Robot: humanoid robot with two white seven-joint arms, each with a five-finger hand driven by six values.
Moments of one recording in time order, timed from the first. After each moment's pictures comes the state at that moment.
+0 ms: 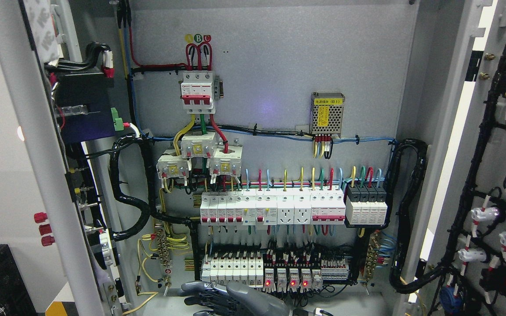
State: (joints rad) left arm 0.00 -0.10 -0.05 0.05 0.12 -0.07 0.15; right arm -0.53 -0.10 0.54 -1.57 -0.52 0.26 0.72
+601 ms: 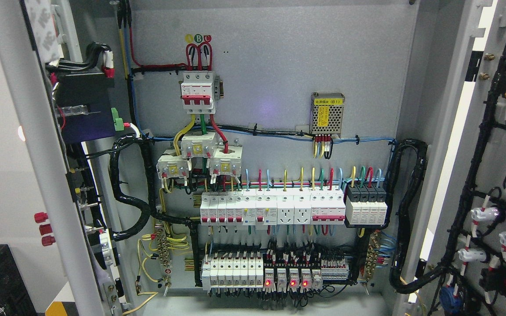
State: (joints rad) left arm 0.00 -0.10 -0.05 0.05 0.12 -0.07 0.15; right arm -0.45 -0.07 0.64 -1.66 -0.51 0.27 0.68
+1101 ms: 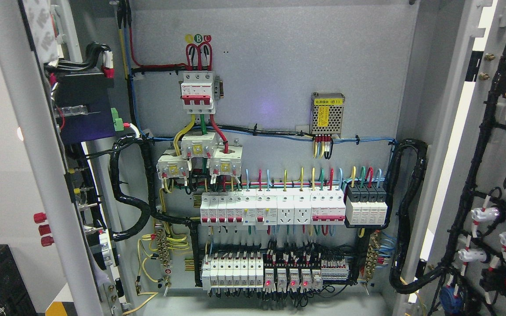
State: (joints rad) left arm 0.00 -0.10 -0.05 0.05 0.12 -0.07 0.15; right arm -0.44 -0.01 0.70 -1.69 -0.51 0.32 0.68
